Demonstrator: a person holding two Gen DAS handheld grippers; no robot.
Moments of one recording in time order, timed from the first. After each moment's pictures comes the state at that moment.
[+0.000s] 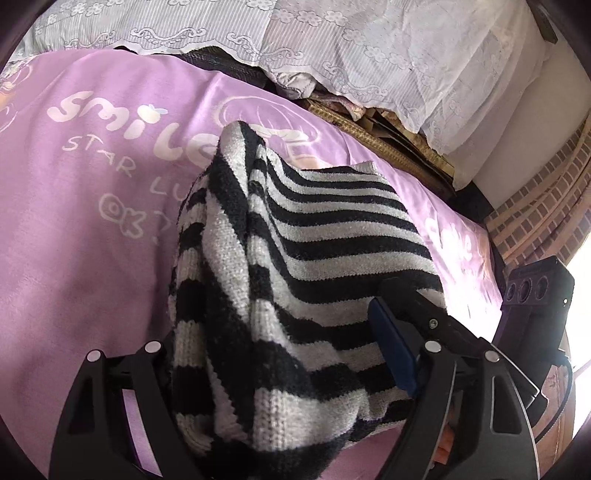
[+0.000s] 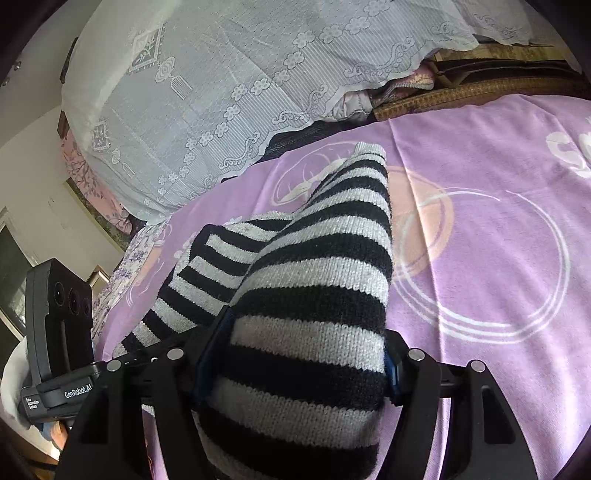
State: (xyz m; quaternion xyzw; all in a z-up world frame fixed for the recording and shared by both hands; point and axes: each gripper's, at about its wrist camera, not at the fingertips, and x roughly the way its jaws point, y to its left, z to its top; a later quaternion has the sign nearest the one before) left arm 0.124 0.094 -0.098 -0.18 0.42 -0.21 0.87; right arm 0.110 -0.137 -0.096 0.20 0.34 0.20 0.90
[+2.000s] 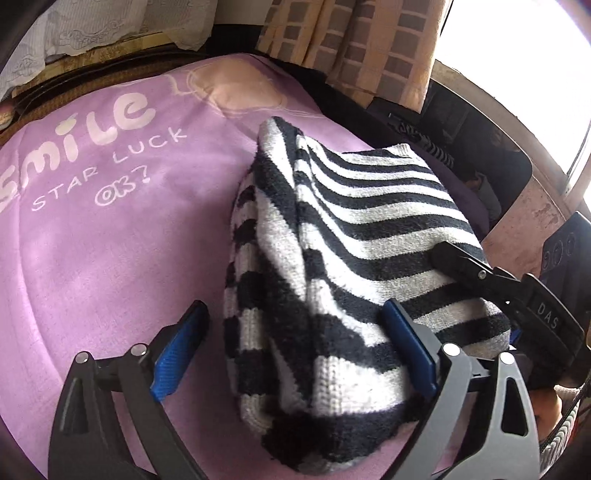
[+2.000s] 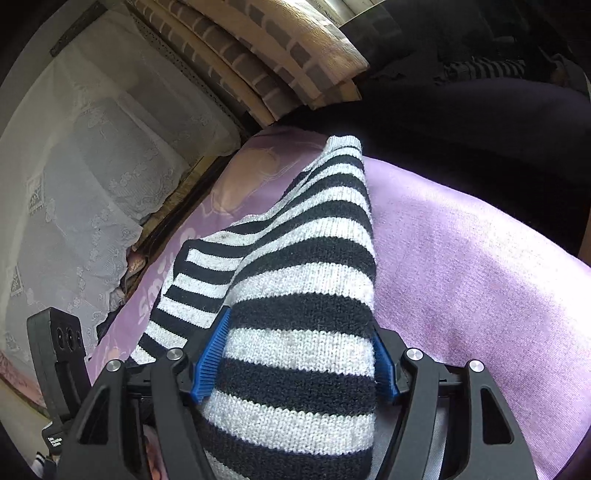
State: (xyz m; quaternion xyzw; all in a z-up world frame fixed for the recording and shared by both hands) left arm -0.007 -0.419 -0.104 0.08 0.41 -0.45 0.79; right arm -0.157 -0.634 -0.125 0.36 0.21 -0.16 0.90
